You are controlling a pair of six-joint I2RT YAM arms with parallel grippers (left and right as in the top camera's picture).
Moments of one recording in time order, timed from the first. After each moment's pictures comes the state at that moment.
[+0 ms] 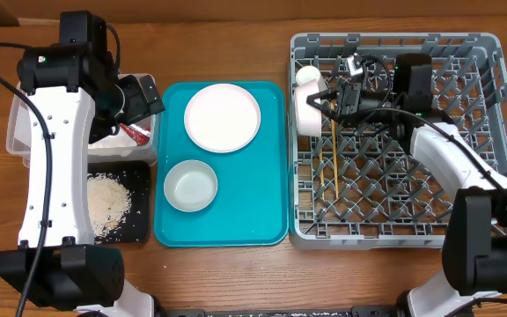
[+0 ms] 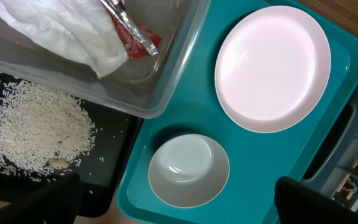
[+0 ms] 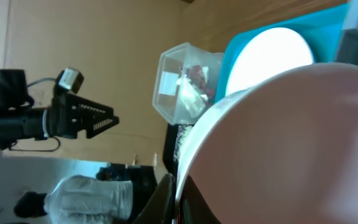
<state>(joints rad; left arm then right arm) 0.06 1.75 1.88 -1.44 0.07 -0.39 0.05 1.79 1.13 0.01 -1.18 0.67</state>
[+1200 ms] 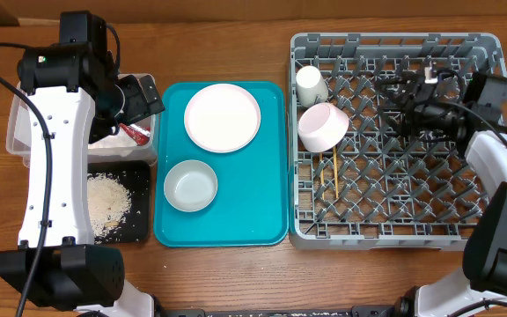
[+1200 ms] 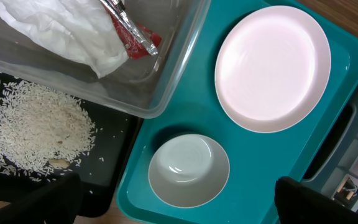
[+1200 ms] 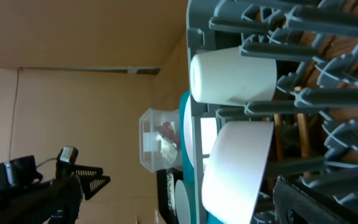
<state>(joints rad) 0.06 1.75 1.88 -1.44 0.07 -0.39 -0.28 1.78 1.12 -0.15 -1.17 0.64</state>
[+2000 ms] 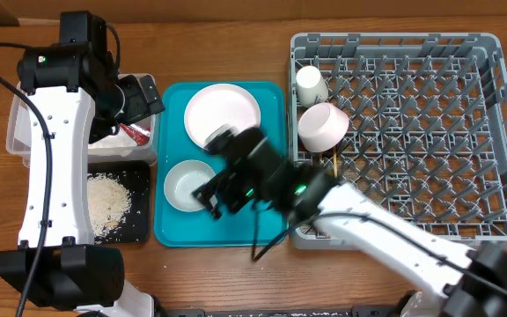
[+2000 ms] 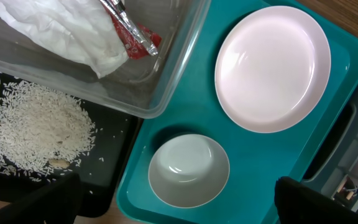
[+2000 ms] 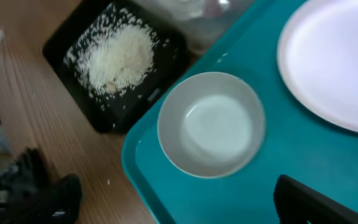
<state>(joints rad) 0.06 1.75 1.88 -1.44 0.07 -0.39 0.92 1.62 1.21 -0.37 -0.20 0.26</state>
